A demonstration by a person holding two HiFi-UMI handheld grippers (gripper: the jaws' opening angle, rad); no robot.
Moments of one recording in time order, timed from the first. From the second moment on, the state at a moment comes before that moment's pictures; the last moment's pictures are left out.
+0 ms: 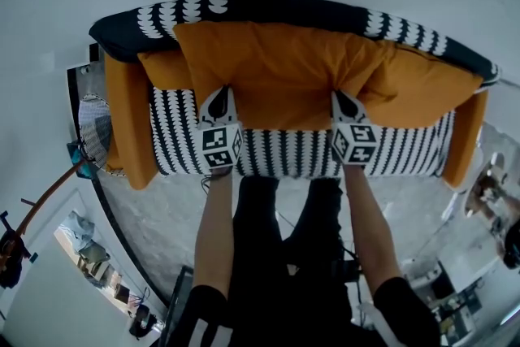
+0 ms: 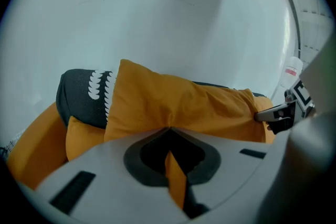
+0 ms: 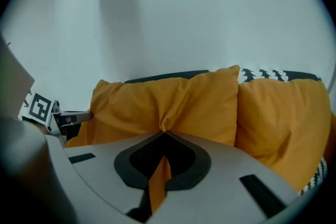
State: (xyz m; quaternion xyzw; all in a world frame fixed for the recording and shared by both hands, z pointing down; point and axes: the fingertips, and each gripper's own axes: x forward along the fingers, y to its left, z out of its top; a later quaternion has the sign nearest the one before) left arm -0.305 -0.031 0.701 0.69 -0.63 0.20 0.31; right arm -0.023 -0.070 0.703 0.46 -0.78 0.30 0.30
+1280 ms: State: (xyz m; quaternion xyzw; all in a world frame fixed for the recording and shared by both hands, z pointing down) left arm -0.310 0.023 0.686 0.61 -0.68 0.19 0.35; right arm 0.002 -0.039 0.677 0.47 -0.77 0.33 0.27
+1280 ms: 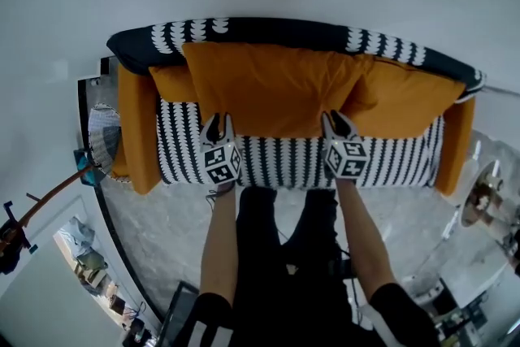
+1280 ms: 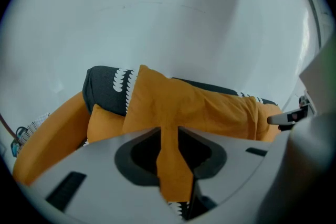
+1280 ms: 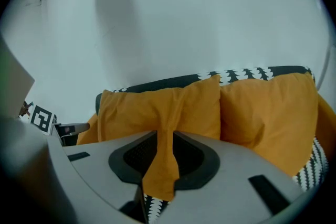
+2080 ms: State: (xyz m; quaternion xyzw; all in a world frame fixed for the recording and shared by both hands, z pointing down) left arm -0.154 0.047 0.460 0.70 -0.63 0.13 0.29; right arm 0.067 -0.012 0.479 0.48 -0.80 0.30 0.19
